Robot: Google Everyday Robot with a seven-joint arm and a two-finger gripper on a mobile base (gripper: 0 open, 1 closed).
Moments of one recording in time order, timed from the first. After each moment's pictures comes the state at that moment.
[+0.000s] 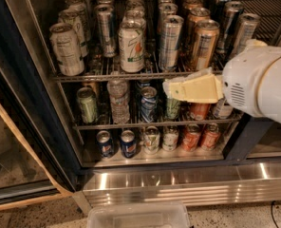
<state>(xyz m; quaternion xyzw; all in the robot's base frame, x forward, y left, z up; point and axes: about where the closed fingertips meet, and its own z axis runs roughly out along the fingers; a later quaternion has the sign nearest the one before) 0.460 -0.131 0.997 -0.23 0.80 0.03 0.56</state>
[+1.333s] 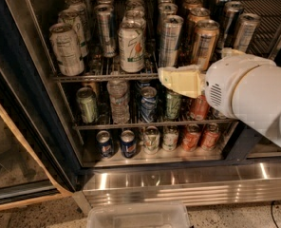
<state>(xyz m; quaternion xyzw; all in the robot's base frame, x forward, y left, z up) 0.477 -0.113 0.988 -0.17 0.79 0.07 0.59</state>
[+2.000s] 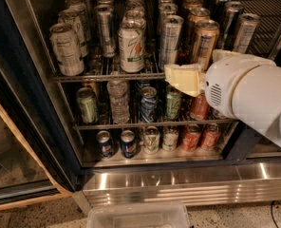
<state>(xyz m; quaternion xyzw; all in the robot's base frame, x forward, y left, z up) 0.477 -0.113 0.988 -0.17 0.79 0.07 0.59</state>
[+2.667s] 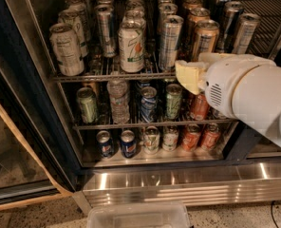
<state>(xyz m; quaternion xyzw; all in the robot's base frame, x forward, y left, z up) 0.477 -0.113 0.988 -0.17 0.79 0.07 0.59</state>
